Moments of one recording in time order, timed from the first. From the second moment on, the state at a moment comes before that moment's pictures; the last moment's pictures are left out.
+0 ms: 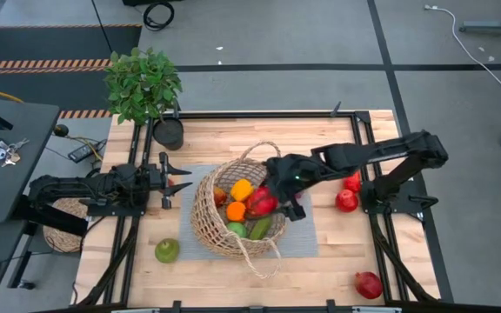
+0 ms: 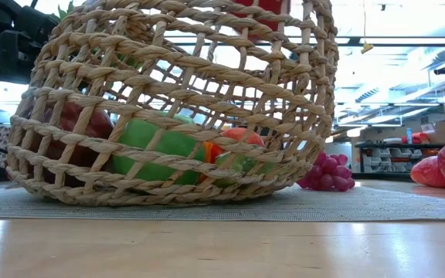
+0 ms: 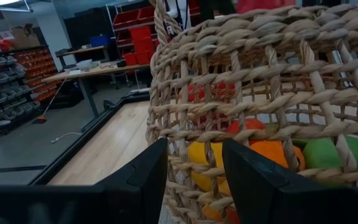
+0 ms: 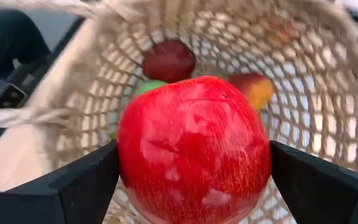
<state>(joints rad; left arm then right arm) 0.04 0.10 0.01 0.08 -0.12 0.17 0.15 1.52 1.43 -0.69 -0.08 -0.17</state>
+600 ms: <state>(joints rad) 0.04 0.10 0.01 0.08 -0.12 0.17 0.07 1.50 1.43 -0.73 -0.14 0.00</state>
